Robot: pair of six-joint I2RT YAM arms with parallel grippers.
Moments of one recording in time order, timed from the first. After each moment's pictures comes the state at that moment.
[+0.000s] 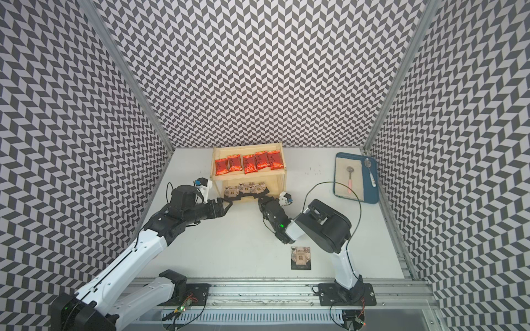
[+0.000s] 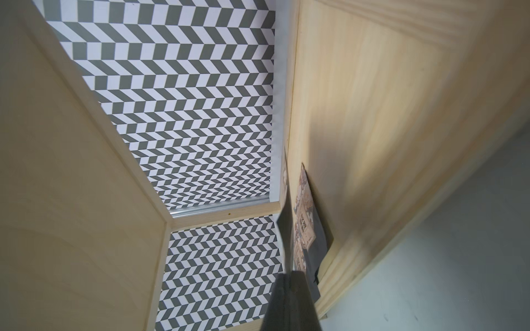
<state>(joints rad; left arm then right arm) -0.35 0.98 0.74 -0.42 0.28 -0.48 0.82 2.04 0.78 1.03 0.33 1.67</state>
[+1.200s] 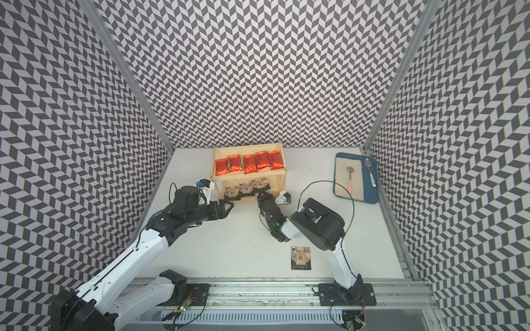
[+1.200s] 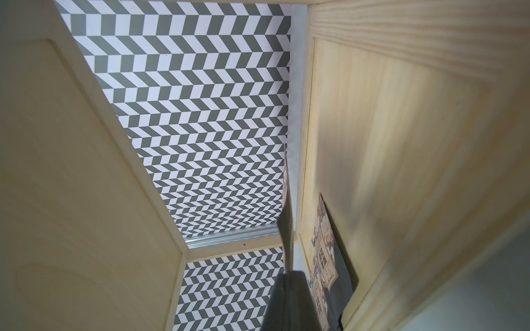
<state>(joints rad) -0.39 0.99 0.74 -0.43 0.24 -0.48 0.83 2.11 0.86 1.06 0.48 1.70</state>
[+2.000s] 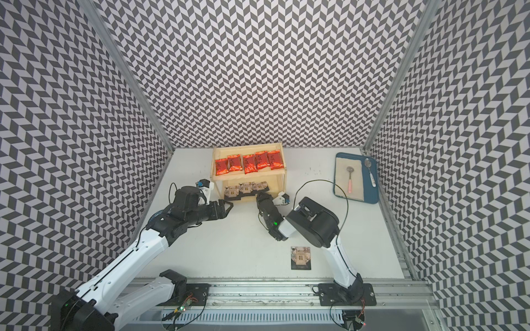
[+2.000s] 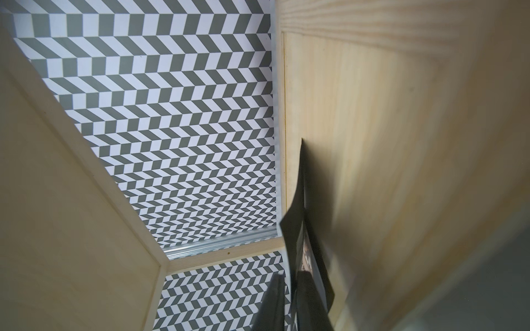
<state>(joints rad) -0.39 0.99 0.74 -0.44 0.22 -0.48 0.83 2.18 0.91 1.04 0.47 1.73</state>
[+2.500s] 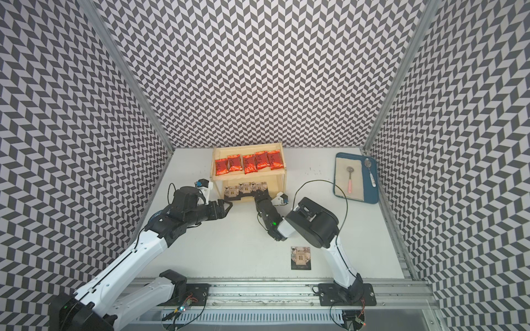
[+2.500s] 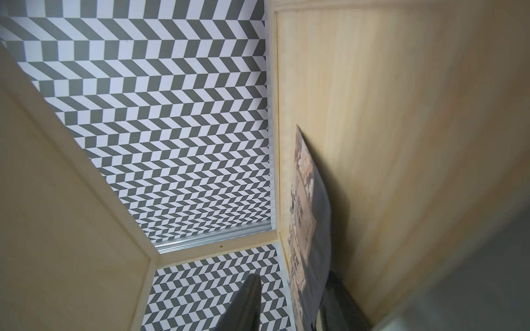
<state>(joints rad) -0.39 0.97 0.74 -0.44 0.21 -0.48 0.84 2.17 0.93 1.00 0.46 1.72</state>
